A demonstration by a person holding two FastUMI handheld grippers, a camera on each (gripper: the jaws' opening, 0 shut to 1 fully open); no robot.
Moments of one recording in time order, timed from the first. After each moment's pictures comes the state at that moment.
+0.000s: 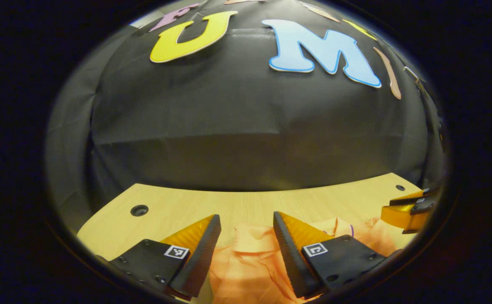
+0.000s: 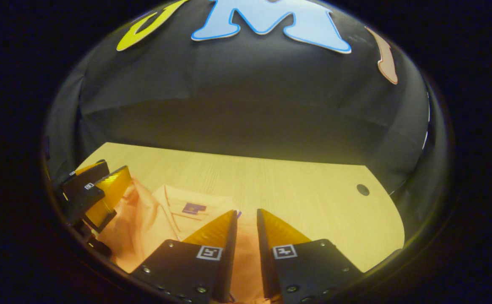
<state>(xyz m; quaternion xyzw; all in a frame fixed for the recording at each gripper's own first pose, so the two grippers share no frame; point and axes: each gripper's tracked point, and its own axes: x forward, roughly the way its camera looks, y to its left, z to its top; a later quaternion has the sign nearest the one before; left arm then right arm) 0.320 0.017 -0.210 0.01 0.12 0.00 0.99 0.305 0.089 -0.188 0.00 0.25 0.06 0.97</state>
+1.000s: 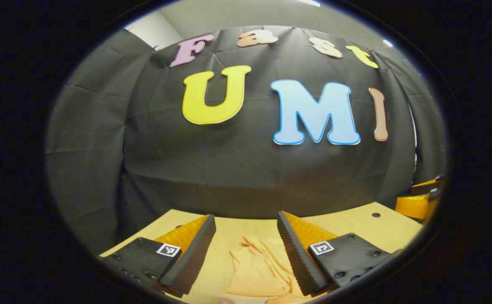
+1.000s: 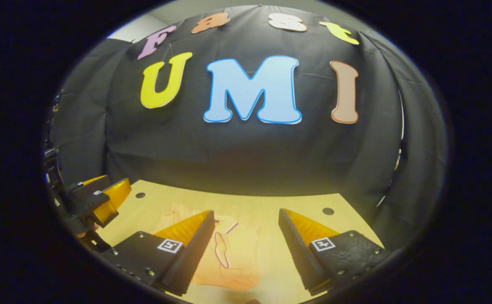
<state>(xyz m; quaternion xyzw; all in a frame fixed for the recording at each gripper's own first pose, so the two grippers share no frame) 0.150 0.010 -0.059 0.00 0.02 0.03 1.00 0.129 0.015 -0.041 0.03 0.10 0.08 0.99</state>
